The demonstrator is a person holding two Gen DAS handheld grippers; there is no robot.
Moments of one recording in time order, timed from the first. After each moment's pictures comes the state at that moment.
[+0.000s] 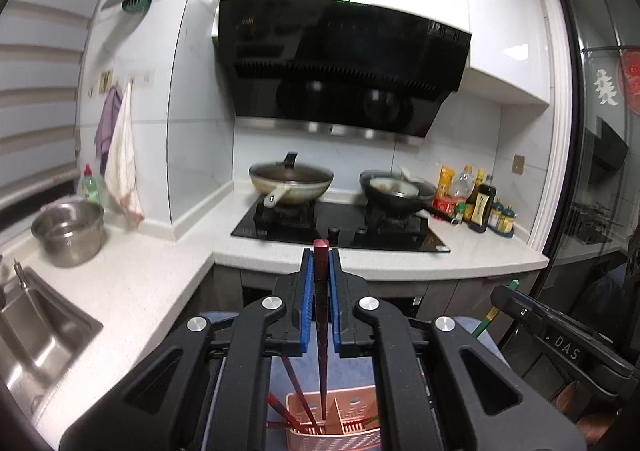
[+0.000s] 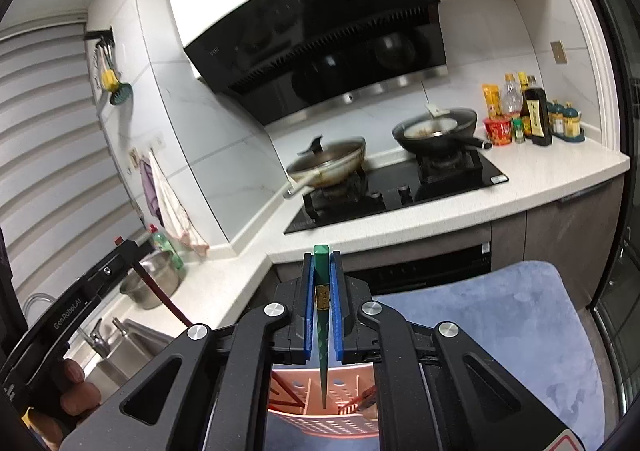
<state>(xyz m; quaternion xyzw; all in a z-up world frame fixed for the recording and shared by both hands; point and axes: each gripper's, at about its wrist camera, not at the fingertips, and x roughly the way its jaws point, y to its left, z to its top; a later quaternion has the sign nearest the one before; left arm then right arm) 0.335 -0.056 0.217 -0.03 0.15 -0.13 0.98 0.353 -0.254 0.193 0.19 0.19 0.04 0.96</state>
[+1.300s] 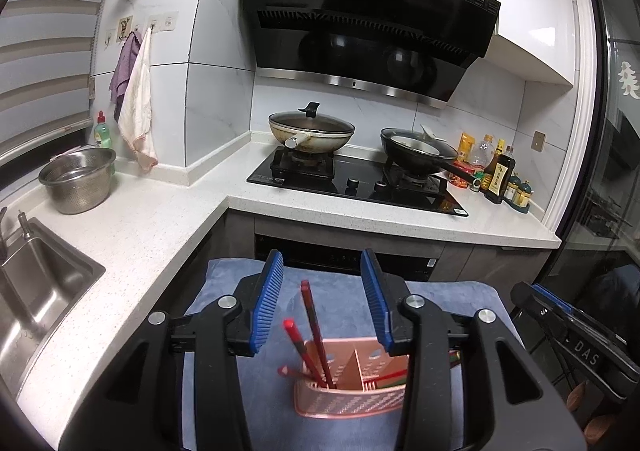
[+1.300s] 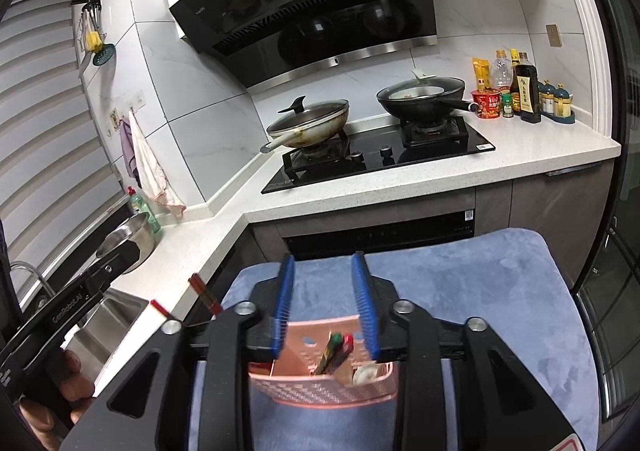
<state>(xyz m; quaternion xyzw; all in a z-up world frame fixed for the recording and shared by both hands) 0.332 -0.040 0.169 -0.04 0.22 -0.10 0.97 0.347 -0.243 0.149 0.17 0.24 0.02 0.95</state>
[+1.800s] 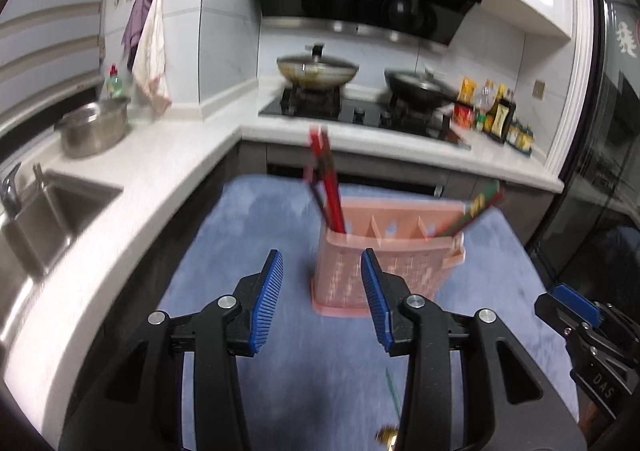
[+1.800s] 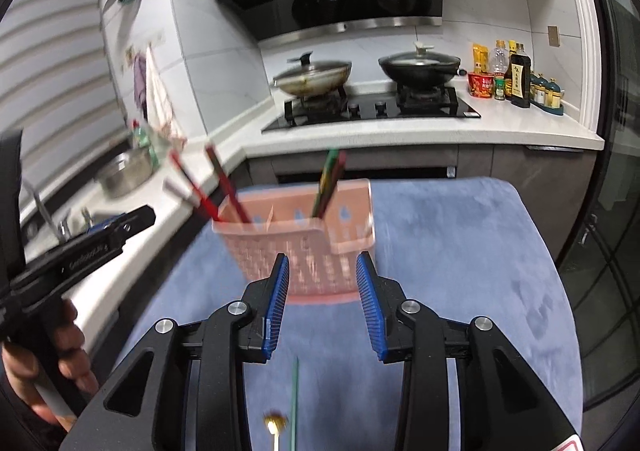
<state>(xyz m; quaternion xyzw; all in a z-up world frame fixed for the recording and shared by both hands) 0.254 -0.022 0.088 -0.02 0.30 -0.09 0.95 0.238 -0.208 0.088 0.09 0.30 0.01 0.95</state>
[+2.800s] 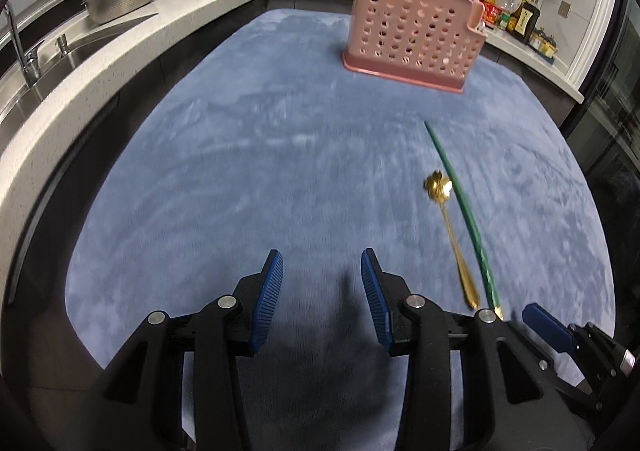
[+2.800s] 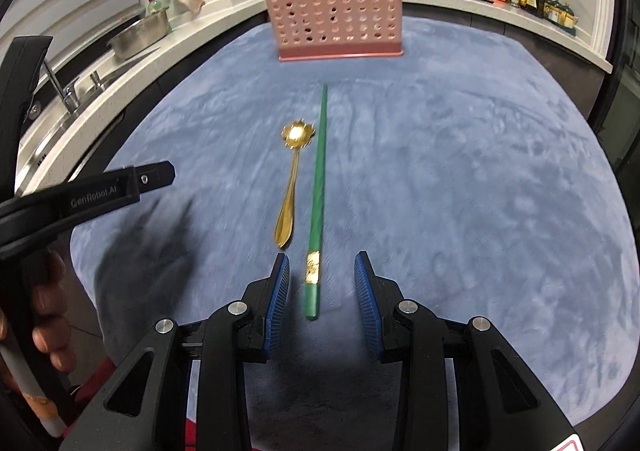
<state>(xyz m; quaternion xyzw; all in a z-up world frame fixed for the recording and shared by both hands) 0.120 0.003 -0.059 -0.02 0.47 -0.06 0.88 0.098 -0.147 -0.063 0.06 0.46 0.04 0.88</state>
